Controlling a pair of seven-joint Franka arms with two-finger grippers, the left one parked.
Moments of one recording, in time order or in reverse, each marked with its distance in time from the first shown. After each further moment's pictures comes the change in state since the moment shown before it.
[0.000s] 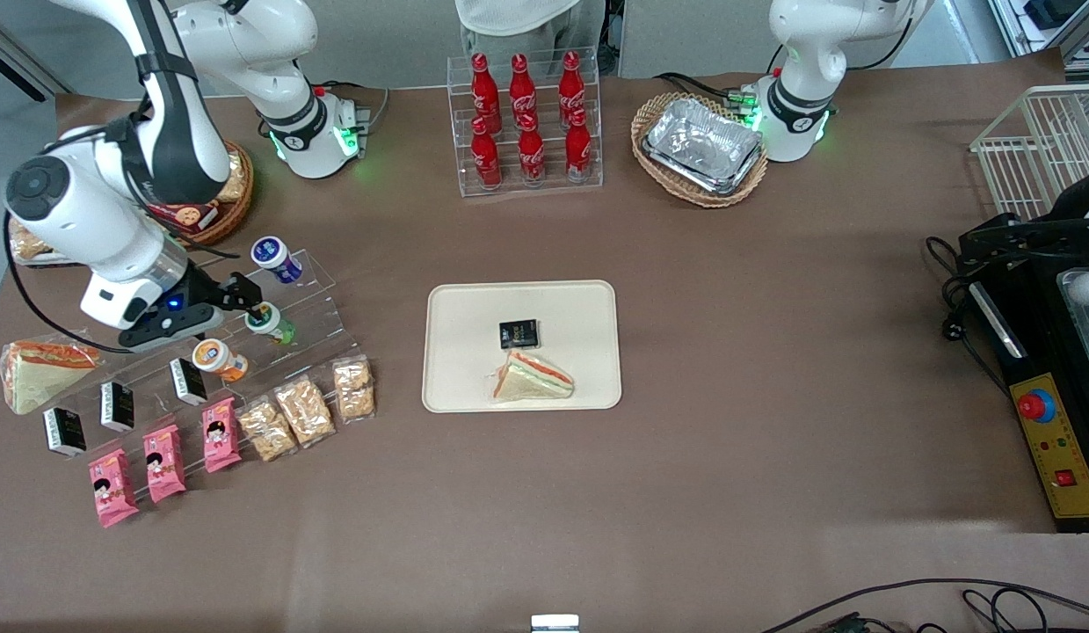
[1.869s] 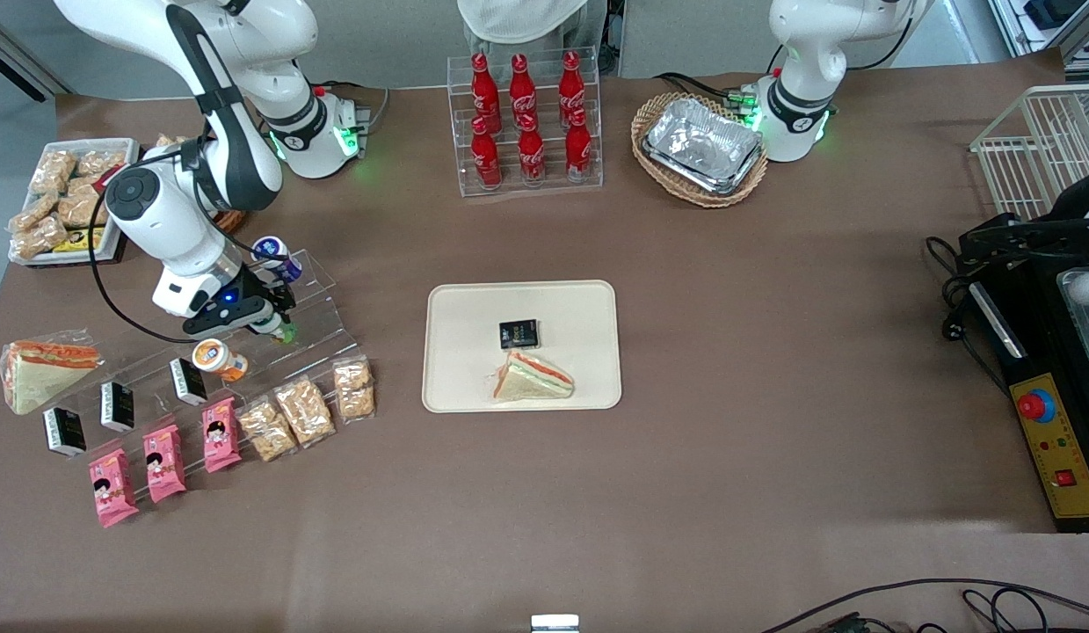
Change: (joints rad) arm 0.020 0.028 0.000 -0.269 0.000 0.347 -0.001
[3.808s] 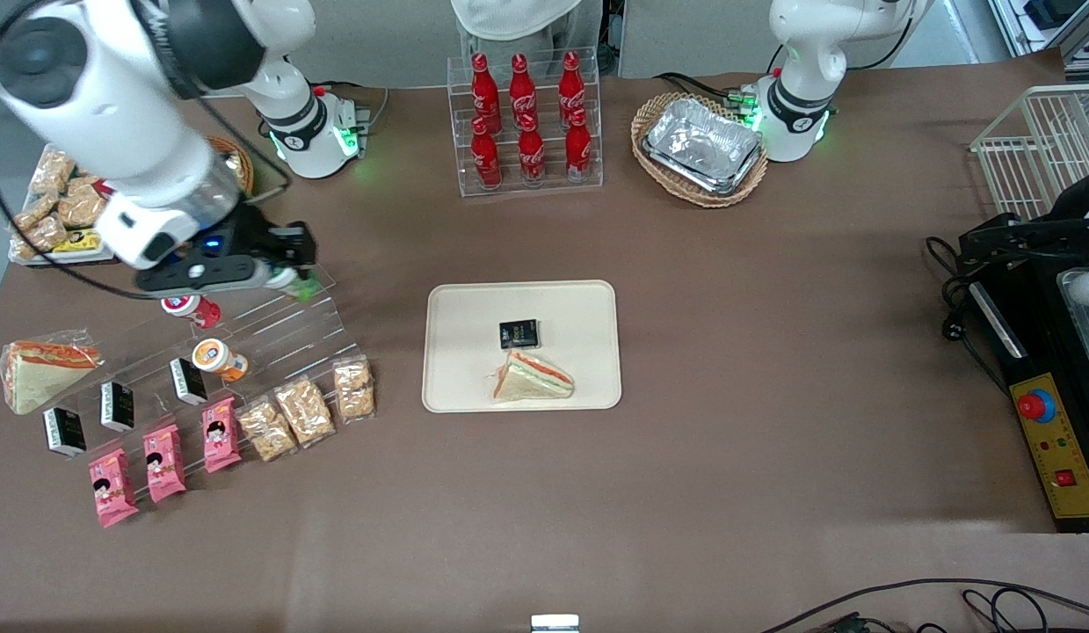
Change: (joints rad) arm 0.304 0.041 0.010 0.829 0.001 -0.902 0.632
